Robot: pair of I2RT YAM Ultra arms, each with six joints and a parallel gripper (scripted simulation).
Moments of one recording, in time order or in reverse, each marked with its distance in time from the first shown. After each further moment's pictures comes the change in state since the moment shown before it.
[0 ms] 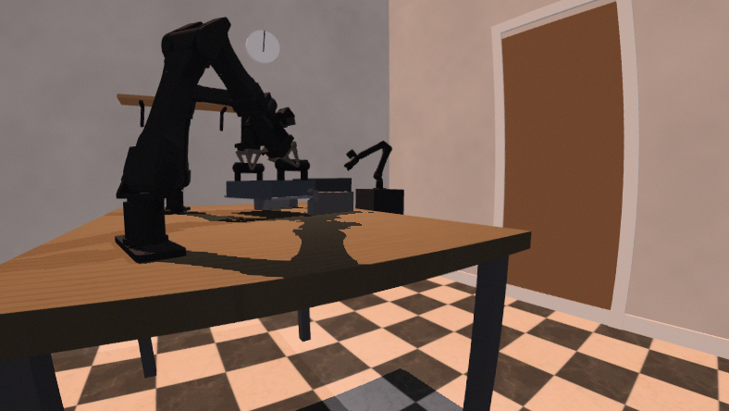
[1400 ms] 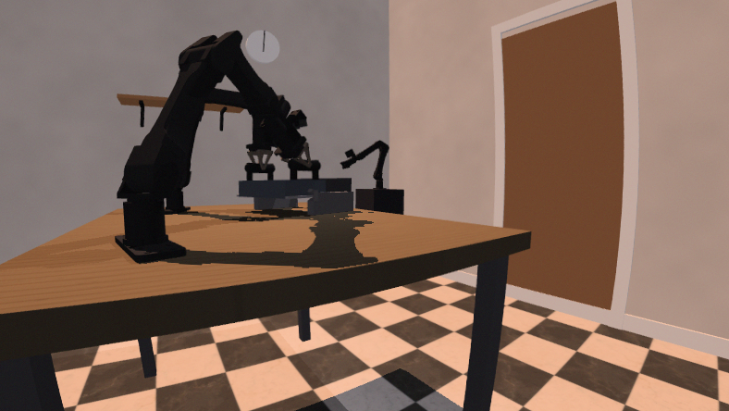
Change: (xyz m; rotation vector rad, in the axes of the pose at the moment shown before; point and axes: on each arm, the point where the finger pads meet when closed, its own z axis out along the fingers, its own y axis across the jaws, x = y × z) left arm -0.051 0.000 -0.001 0.000 -0.006 0.001; right arm -0.034 0.000 0.038 0.001 -0.004 -0.001
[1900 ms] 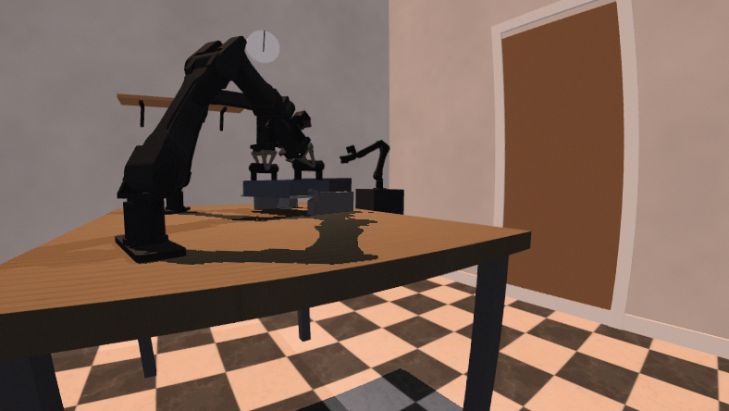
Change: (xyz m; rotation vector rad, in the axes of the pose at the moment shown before) left arm -0.018 0.000 0.000 0.000 0.003 -0.001; right arm -0.012 0.000 0.014 0.000 0.000 0.000
